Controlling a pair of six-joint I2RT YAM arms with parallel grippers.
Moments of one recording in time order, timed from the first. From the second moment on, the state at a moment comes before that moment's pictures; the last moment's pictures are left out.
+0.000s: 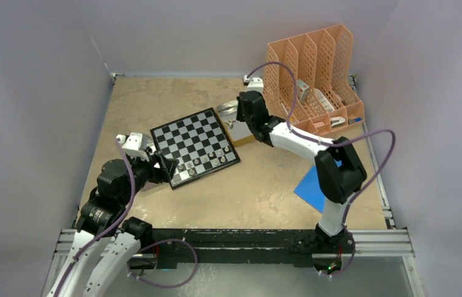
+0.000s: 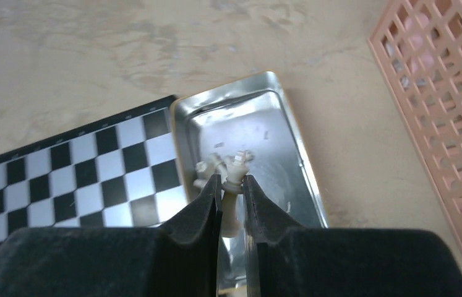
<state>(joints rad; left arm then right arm) -0.37 0.41 0.70 -0.56 0.04 -0.32 0.64 1.87 1.36 0.05 0.39 0.39</state>
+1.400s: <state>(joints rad) -0.37 1.02 1.06 -0.44 0.73 -0.44 1.17 1.28 0.63 0.90 0.22 -0.22</state>
